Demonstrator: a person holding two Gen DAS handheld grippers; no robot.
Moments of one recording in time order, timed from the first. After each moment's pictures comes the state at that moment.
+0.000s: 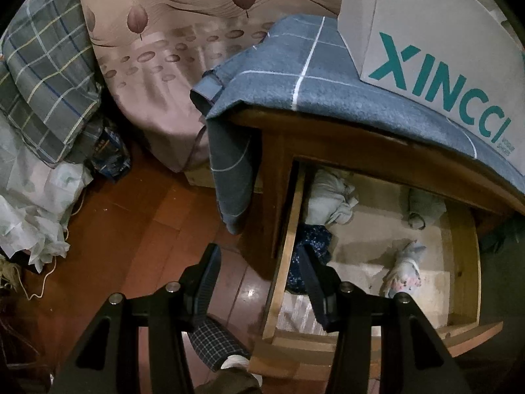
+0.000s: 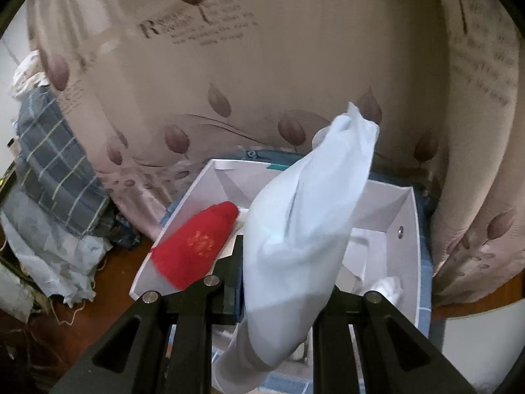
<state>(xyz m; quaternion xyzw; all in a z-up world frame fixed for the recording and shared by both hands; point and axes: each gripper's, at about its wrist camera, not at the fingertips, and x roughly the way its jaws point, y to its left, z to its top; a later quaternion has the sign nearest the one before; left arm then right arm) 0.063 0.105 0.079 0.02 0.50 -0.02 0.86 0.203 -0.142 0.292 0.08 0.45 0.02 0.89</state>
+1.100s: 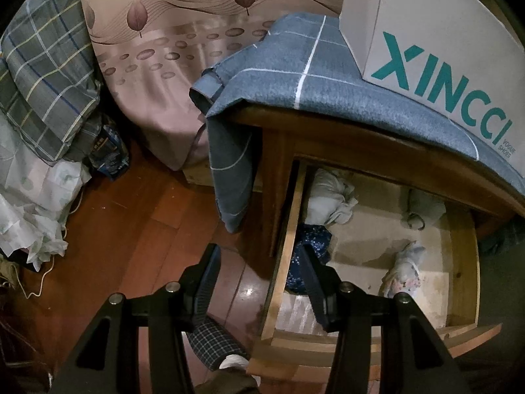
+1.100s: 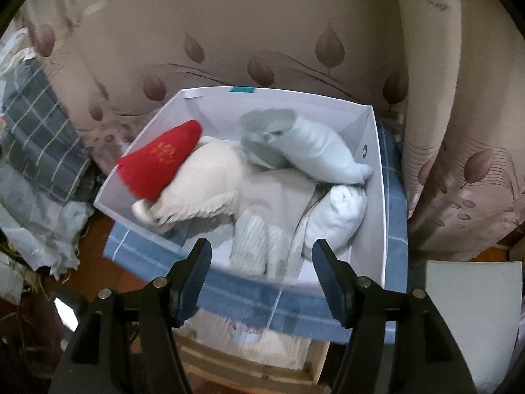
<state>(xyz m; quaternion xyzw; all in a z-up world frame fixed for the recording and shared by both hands) 0.064 0.106 0.077 0.02 0.50 -0.03 0.86 0.111 -0.157 0.271 0.05 0.50 0.01 0.86</state>
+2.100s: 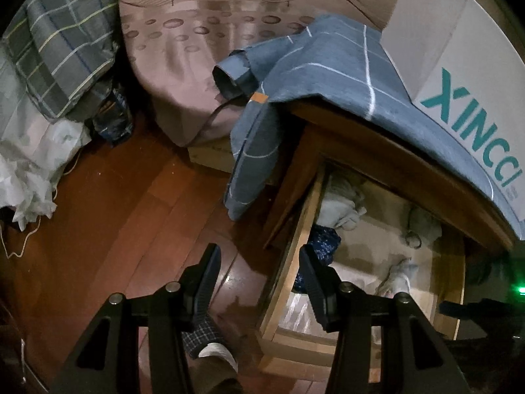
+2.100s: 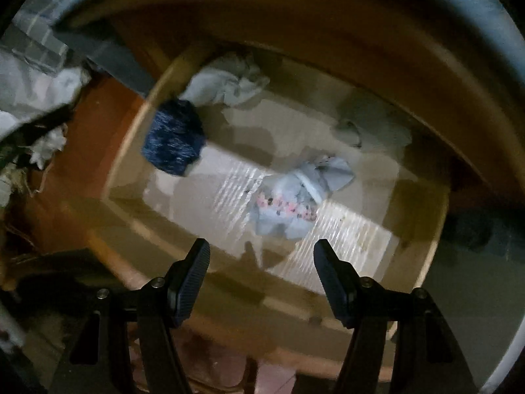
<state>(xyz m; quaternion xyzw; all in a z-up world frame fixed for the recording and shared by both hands) 0.068 0.145 0.073 -0.07 0.53 -0.01 0.85 0.058 -0.062 0.014 -0.03 0.70 0.08 0.71</state>
